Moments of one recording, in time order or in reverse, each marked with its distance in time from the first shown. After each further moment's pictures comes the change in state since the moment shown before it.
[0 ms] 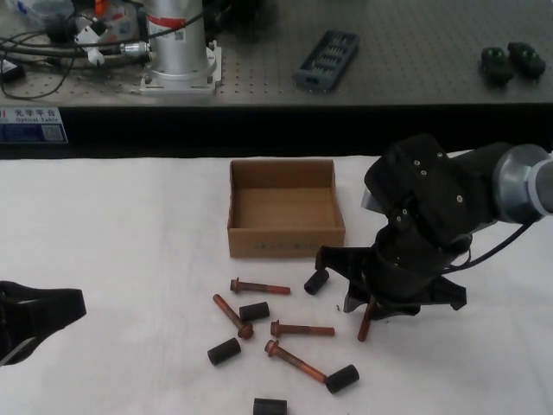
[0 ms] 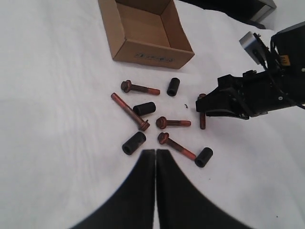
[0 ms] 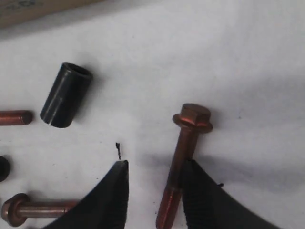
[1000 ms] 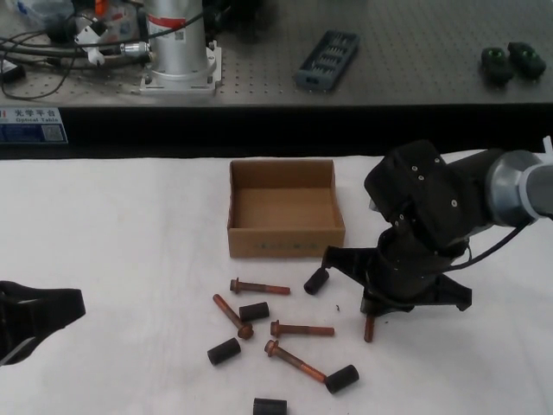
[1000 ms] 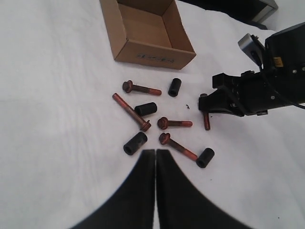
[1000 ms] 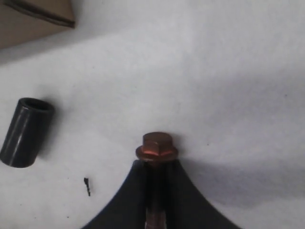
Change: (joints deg) left arm 0.0 0.0 -0.1 0.1 -0.4 0.0; right arm -0.2 2.4 -0.4 -1.4 4.3 2.5
